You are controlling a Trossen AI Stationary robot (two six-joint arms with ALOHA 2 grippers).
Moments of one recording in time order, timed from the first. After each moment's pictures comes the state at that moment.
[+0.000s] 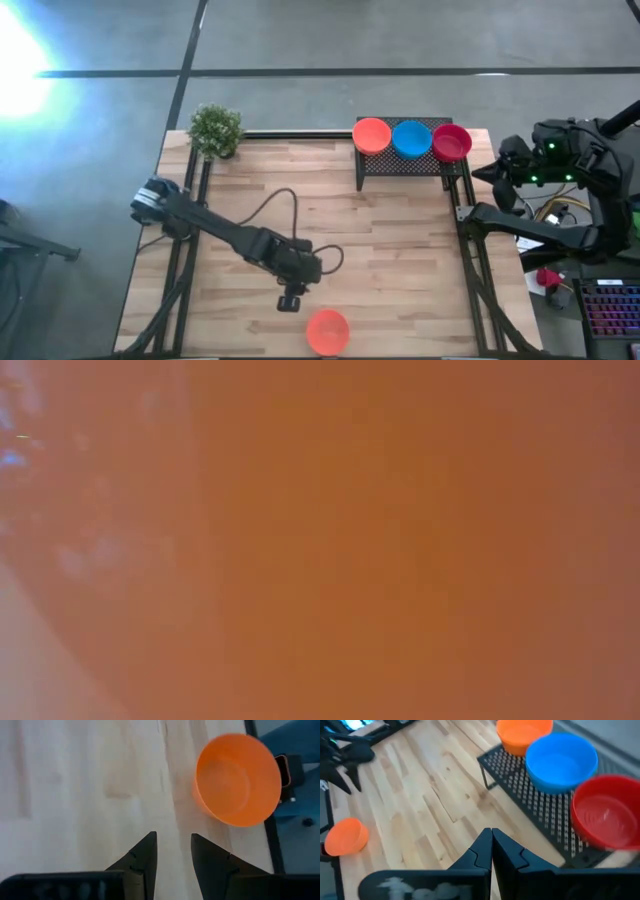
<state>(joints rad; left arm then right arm) -0.39 1.73 1.39 -0.65 0.08 -0.29 -0.68 0.67 1.45 -1.53 -0.24 0.07</state>
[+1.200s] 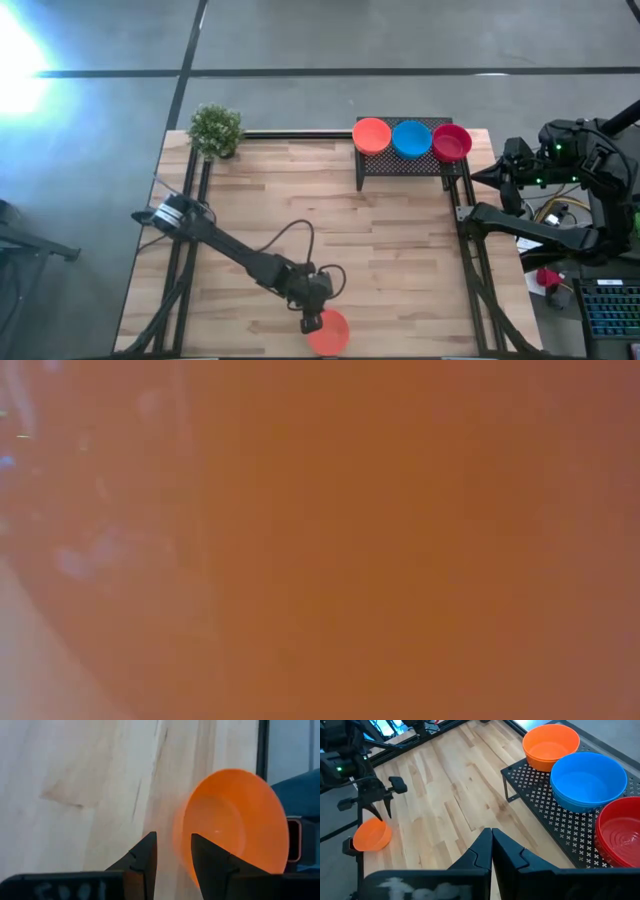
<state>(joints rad) -0.48 1.93 1.38 -0.36 0.00 -0.72 -0.68 0.65 1.45 -1.49 -0.35 0.04</state>
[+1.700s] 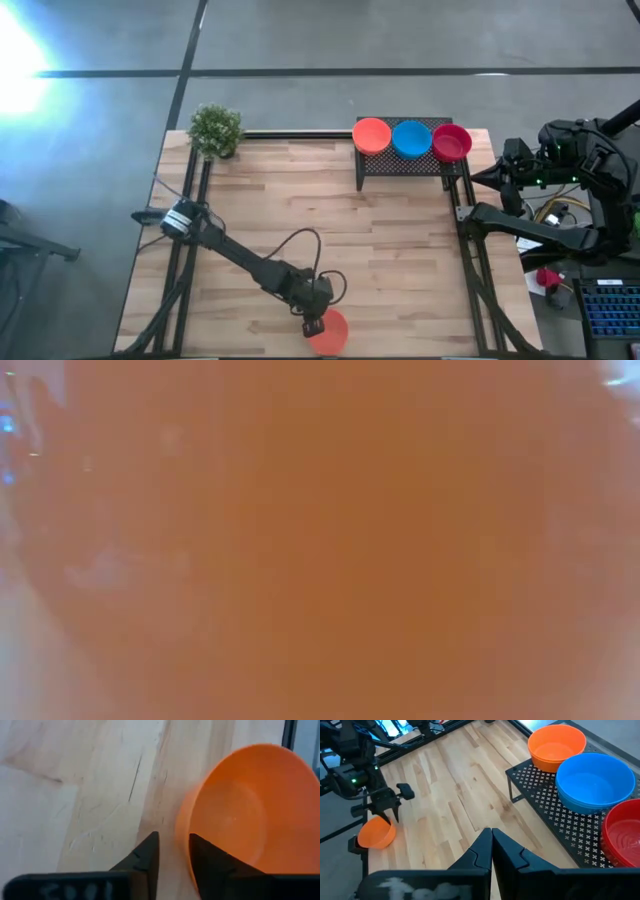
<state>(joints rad) -0.49 2.01 1.38 -0.32 0.03 -0.80 -0.68 0.65 1.45 -1.48 -0.37 0.04</state>
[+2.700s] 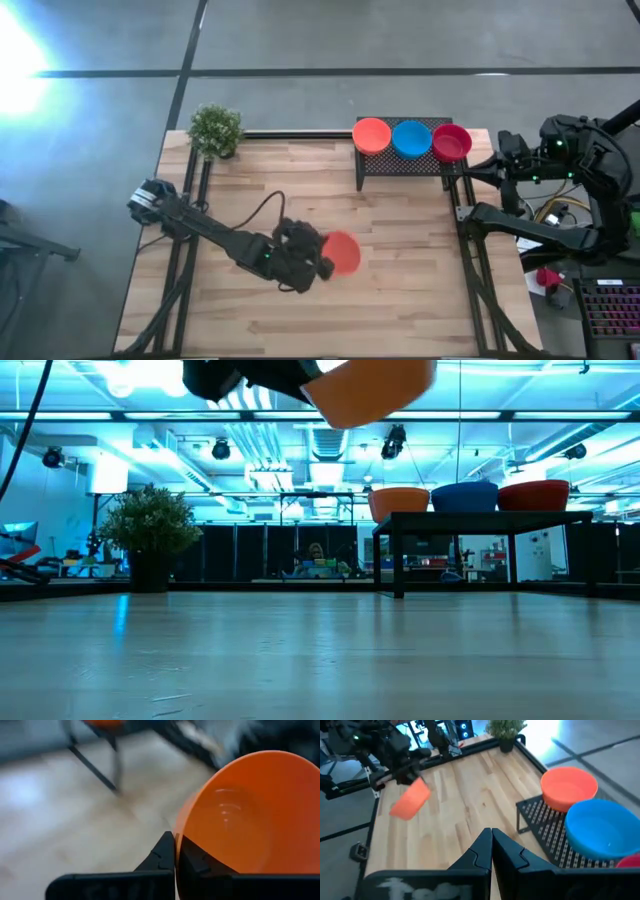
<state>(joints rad) -0.43 1.71 1.40 -0.48 -0.84 -1.00 -0.68 0.65 1.41 -1.32 -0.45 -0.04</state>
